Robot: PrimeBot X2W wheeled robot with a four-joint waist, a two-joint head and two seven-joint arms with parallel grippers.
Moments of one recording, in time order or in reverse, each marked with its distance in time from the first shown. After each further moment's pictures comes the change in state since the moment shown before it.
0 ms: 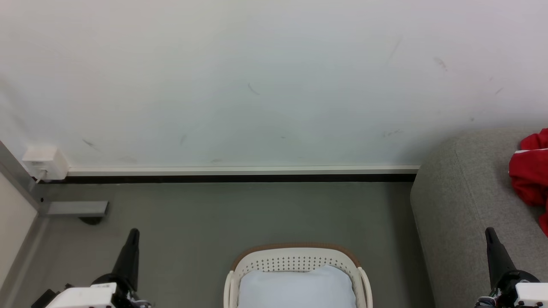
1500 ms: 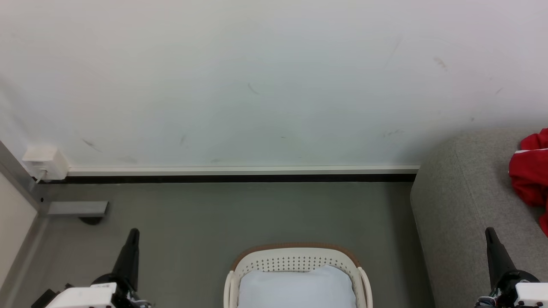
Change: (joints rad) left arm 0.000 0.000 0.000 0.000 0.000 0.000 0.000; right arm 0.000 0.000 0.000 0.000 0.000 0.000 0.000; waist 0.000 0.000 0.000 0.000
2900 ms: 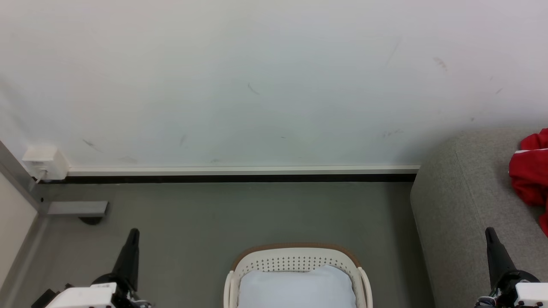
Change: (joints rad) left arm 0.000 0.000 0.000 0.000 0.000 0.000 0.000; right arm 0.000 0.000 0.000 0.000 0.000 0.000 0.000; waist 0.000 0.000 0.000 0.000
